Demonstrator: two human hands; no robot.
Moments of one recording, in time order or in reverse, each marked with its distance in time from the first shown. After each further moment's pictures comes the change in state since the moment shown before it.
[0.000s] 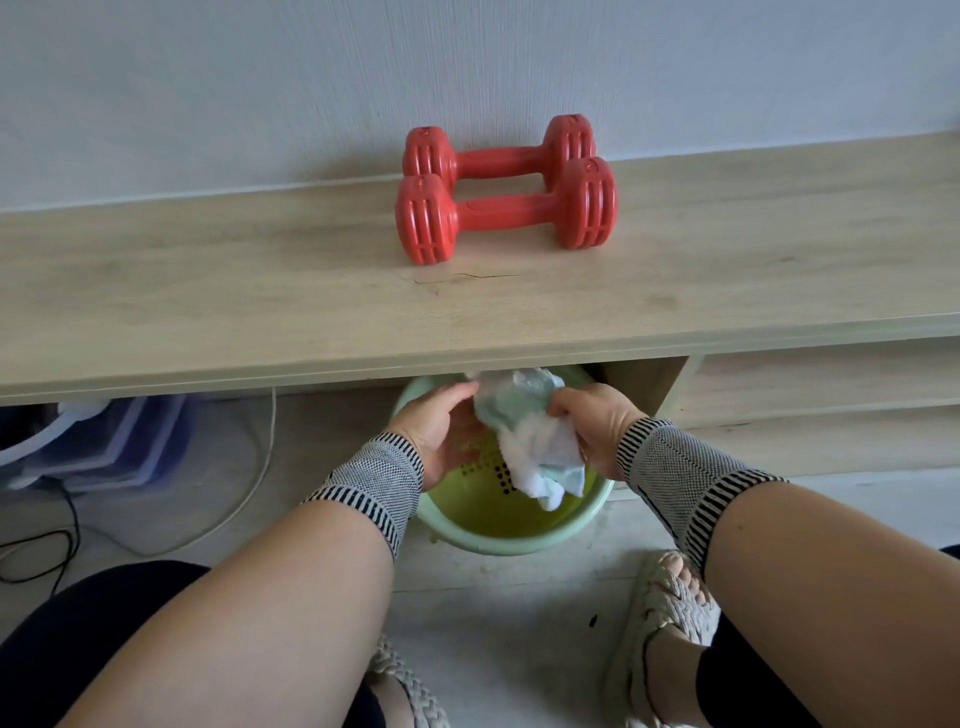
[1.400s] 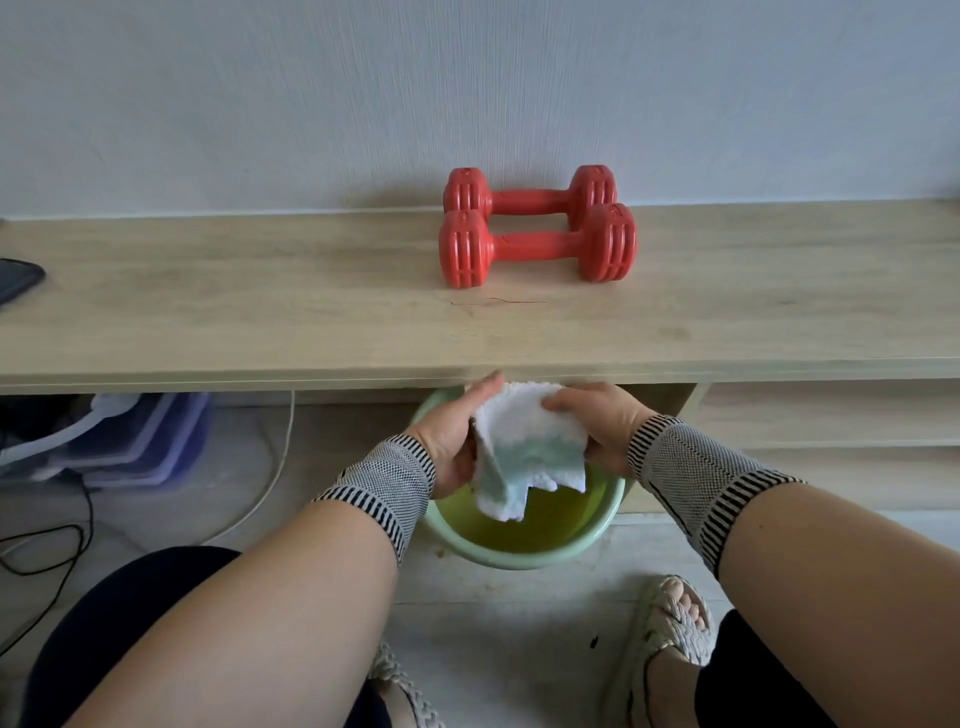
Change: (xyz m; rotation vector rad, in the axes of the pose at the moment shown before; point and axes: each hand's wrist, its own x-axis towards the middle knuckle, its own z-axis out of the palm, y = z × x) left_hand -0.027 0.013 -0.011 0.010 -0.148 -0.010; right_hand -0.029 -0.031 0.010 -0.071 -0.094 -0.052
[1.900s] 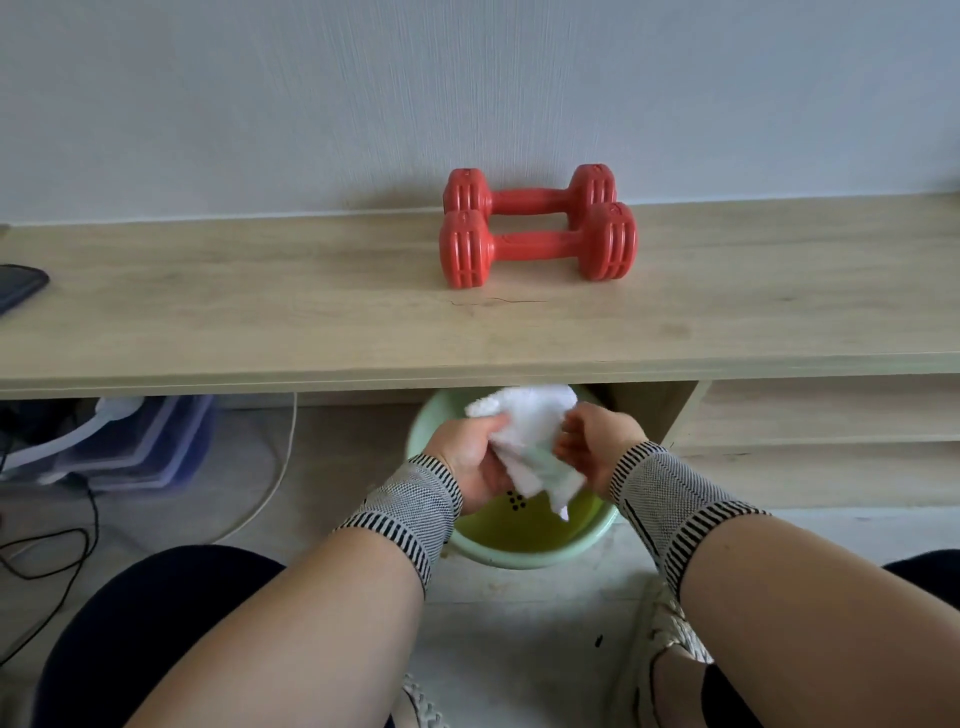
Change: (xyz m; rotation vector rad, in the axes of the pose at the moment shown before) left_hand 0.000 -0.016 0.018 -0.261 0.015 -0.065; right_hand 0.001 0.026 0.011 0.279 0.244 0.176
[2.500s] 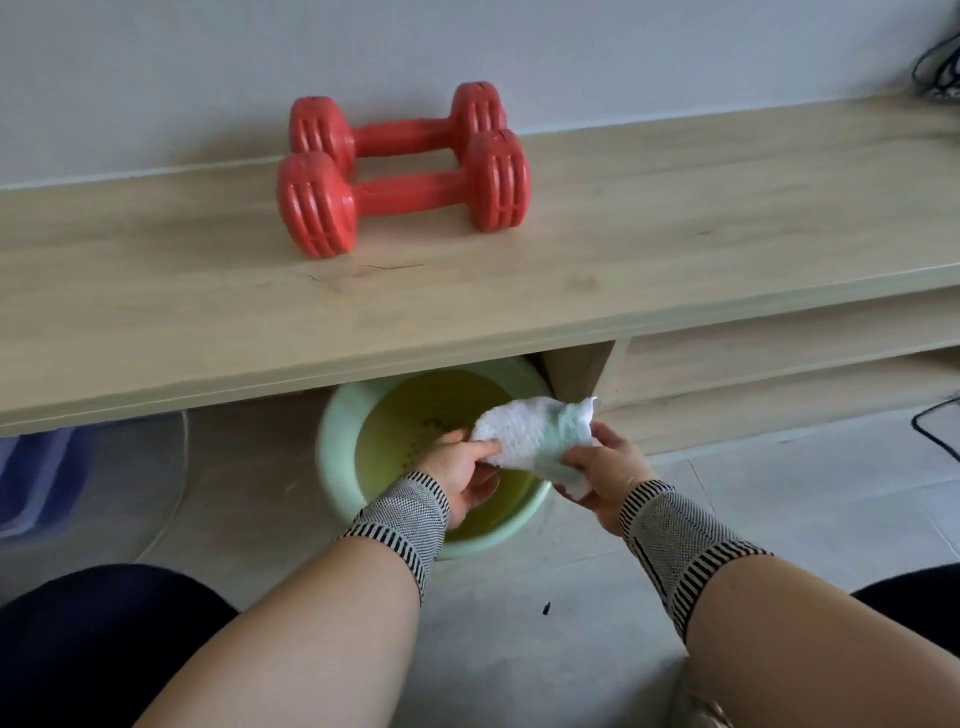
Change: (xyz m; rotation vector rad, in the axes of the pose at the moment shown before) left_hand 0.077 -0.065 0.038 0.251 0.136 -0.108; right_hand 0.055 0.056 -0.098 0.094 0.067 0.007
